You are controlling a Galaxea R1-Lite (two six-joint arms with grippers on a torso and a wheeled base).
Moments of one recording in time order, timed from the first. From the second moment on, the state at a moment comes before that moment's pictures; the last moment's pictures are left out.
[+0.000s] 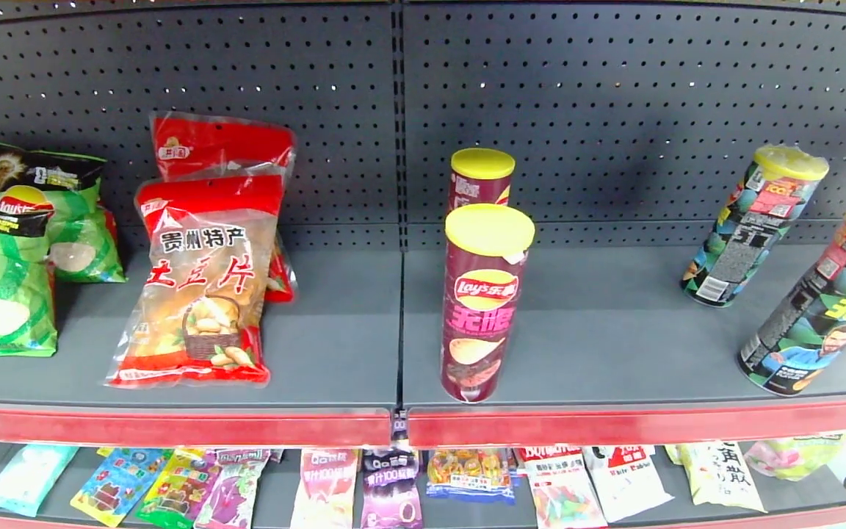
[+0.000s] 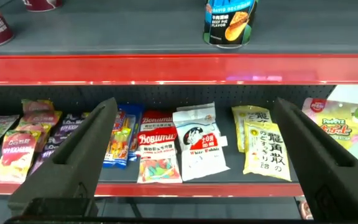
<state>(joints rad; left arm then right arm) 0.00 0.00 0.00 0.00 -0.03 0.02 0.00 0.00 0.00 0.00 0.01 0.00</state>
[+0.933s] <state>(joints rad) 0.00 0.00 0.00 0.00 -0.04 0.02 0.00 0.00 0.00 0.00 0.02 0.00</state>
